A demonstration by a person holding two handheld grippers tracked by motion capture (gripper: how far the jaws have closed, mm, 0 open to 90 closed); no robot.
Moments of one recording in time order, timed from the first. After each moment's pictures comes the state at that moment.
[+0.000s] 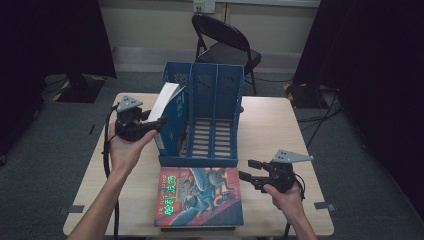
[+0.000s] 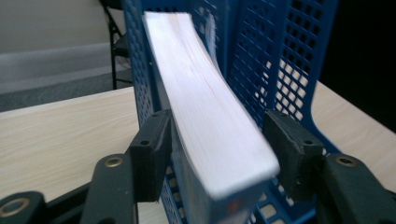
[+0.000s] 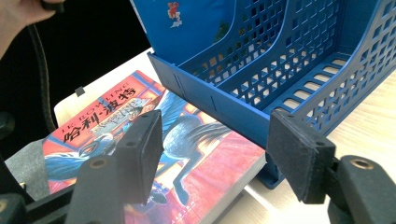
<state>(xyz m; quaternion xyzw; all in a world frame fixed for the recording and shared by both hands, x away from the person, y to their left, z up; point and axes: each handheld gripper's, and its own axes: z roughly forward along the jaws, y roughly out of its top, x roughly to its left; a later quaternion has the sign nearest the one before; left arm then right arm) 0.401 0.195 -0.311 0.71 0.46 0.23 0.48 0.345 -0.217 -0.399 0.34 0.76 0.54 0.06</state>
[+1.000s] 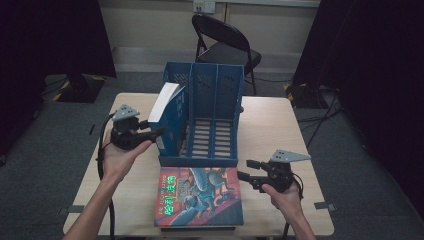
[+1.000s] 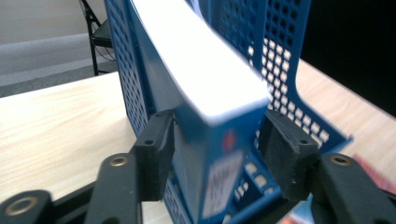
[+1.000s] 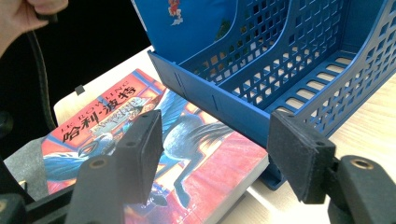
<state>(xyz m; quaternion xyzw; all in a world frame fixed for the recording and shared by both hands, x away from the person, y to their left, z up) 0.397 0.207 -0.313 0.73 0.45 0.20 0.48 0.347 -0.213 -0.400 0.34 0.77 0.54 0.06</state>
